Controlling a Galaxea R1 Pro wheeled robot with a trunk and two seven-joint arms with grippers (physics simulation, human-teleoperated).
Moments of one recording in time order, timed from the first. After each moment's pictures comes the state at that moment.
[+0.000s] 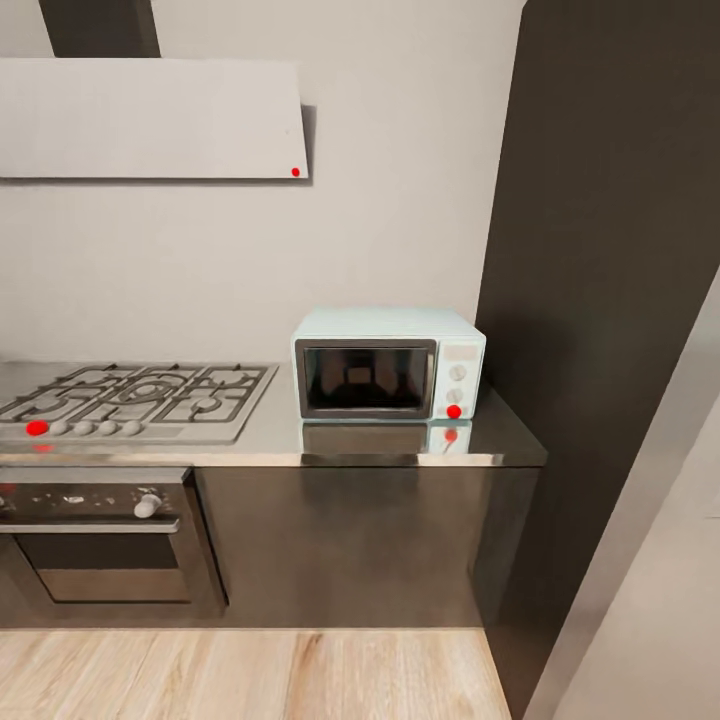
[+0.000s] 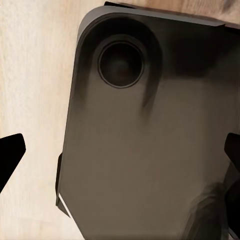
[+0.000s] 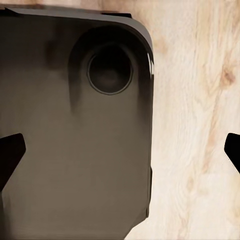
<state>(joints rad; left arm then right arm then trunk) 0.00 0.00 0.01 -0.02 0.19 -0.05 0.00 -0.01 0.00 0.00 0.01 0.01 -0.09 -0.07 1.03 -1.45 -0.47</state>
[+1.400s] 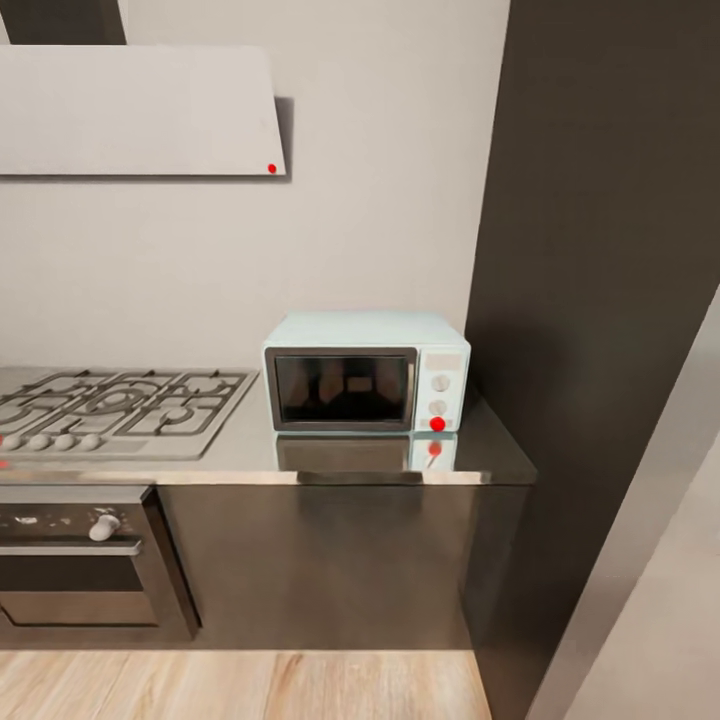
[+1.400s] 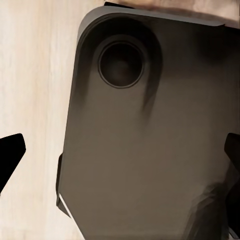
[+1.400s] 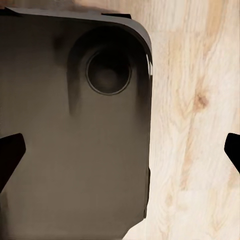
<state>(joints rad) 0.00 0.00 0.01 -0.02 0.19 -0.05 0.00 -0.01 0.00 0.00 0.01 0.01 -0.09 -0.07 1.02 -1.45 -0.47</state>
